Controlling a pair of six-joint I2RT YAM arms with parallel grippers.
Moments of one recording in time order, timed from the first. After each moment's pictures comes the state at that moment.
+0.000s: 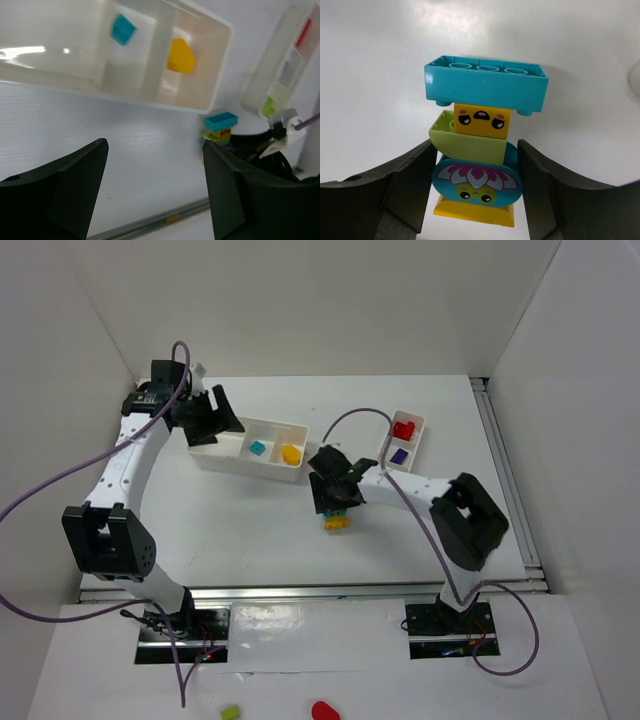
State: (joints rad) left arm -0.02 1.60 1.58 -0.87 0.29 -0.40; right arm 0.78 1.81 1.21 -0.50 0.20 0.54
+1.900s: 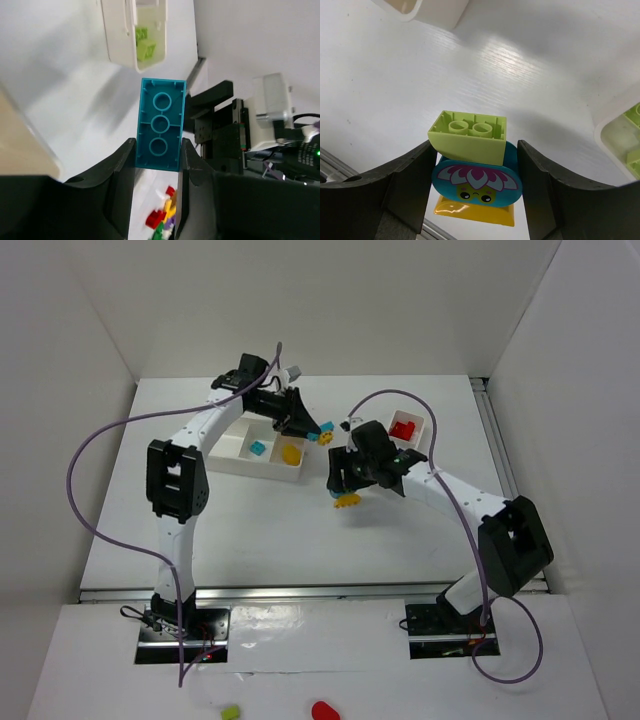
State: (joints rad) left arm -0.28 2.18 1.98 -0.78 1.03 -0.43; right arm 0.58 1.50 1.07 -0.35 -0.10 0.34
